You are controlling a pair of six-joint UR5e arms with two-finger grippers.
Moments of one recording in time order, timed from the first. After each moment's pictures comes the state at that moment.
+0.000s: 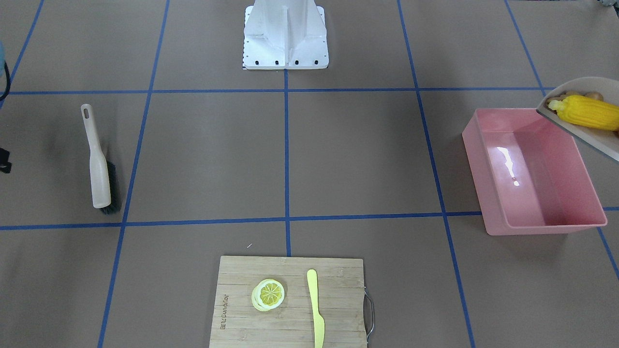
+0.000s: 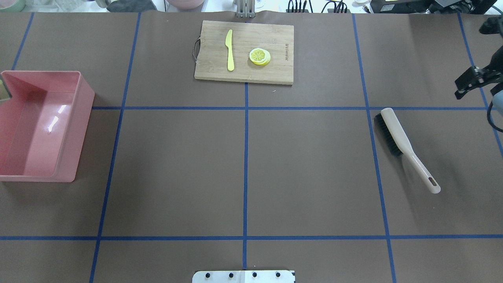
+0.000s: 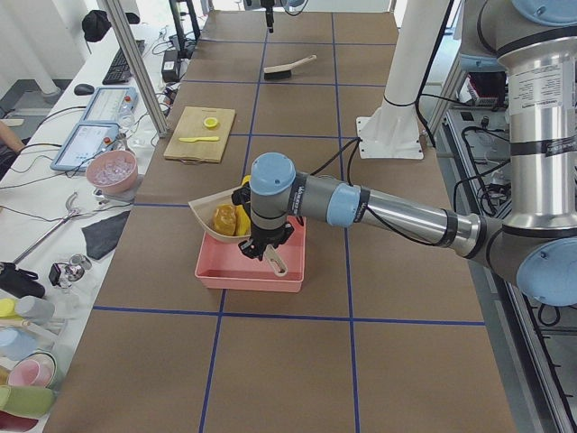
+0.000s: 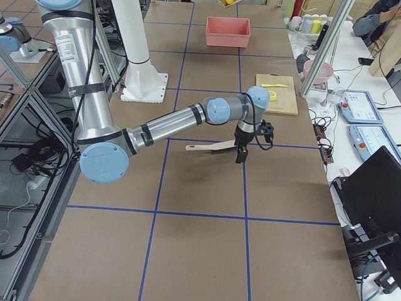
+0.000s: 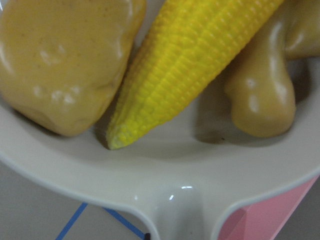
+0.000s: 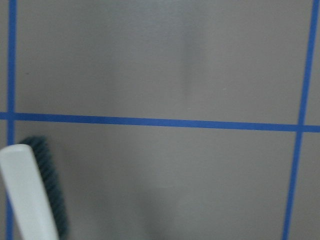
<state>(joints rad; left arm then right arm) -1.54 -1.40 -1.95 -1.55 -2.38 0.84 1.30 -1.38 1.71 -1.80 2.26 0.22</state>
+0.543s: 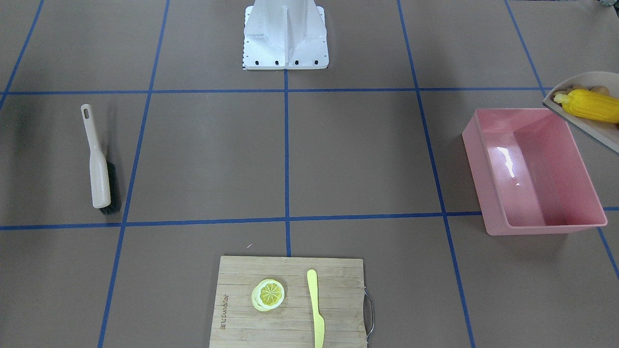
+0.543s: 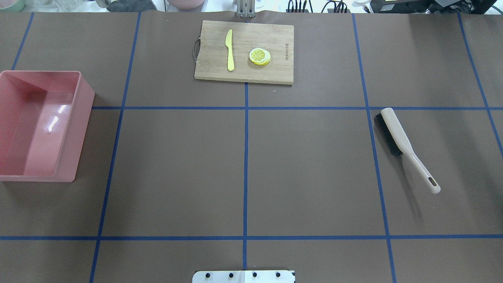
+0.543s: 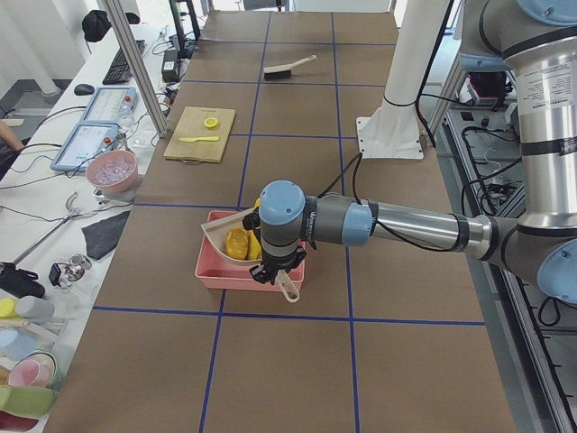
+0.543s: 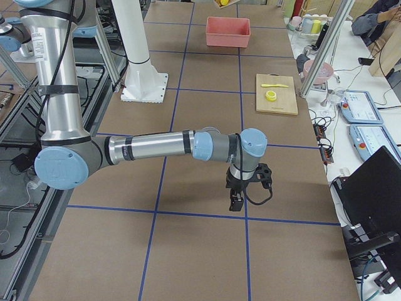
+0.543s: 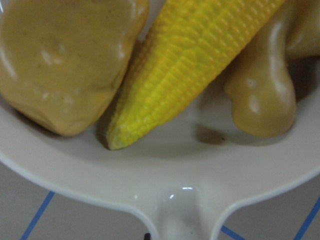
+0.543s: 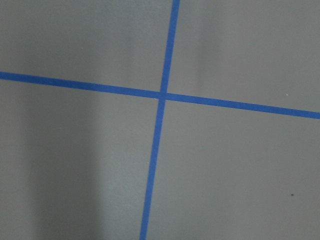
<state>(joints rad) -1.56 -1.36 -1.90 -1.55 -2.36 0.93 1.53 -1.52 1.64 -1.76 2.21 -0.14</state>
